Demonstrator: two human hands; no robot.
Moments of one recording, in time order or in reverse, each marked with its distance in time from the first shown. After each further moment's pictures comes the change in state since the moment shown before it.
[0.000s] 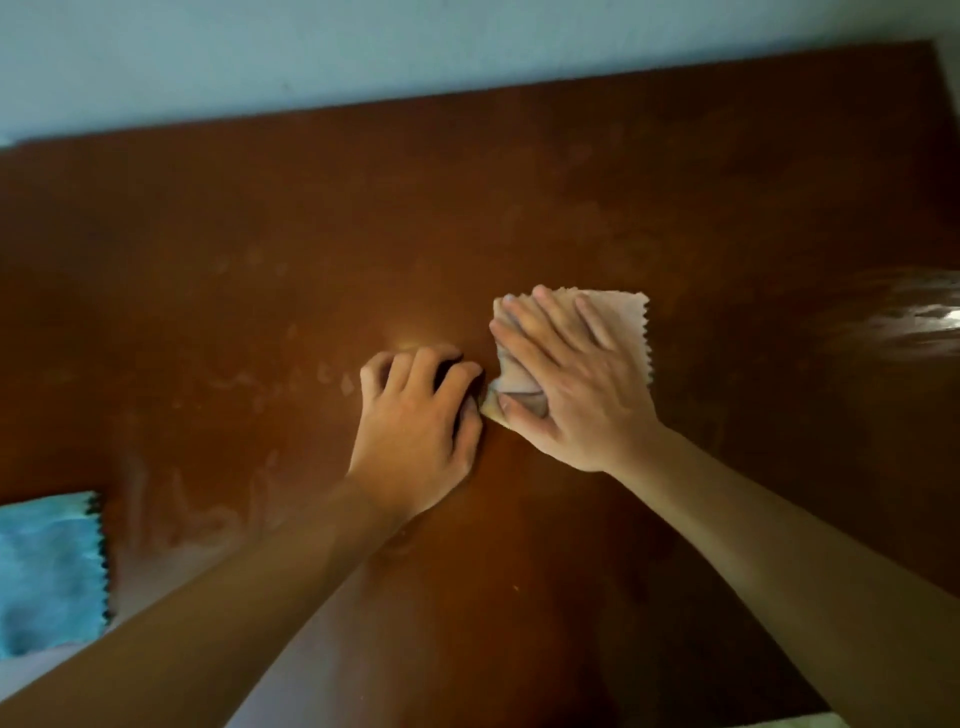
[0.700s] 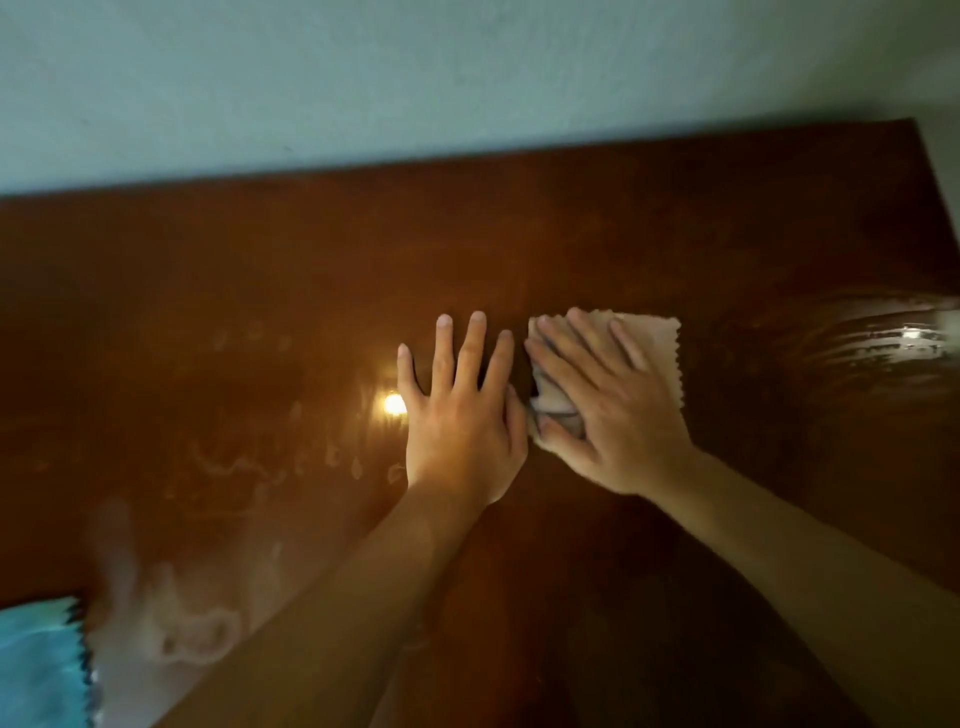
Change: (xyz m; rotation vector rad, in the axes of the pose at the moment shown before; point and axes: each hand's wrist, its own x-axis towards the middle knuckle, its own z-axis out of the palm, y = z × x) left_hand 0.070 0.006 0.031 0.097 -0.099 -0.157; right_hand 0.032 0.037 -0.006 0.000 -0.068 0.051
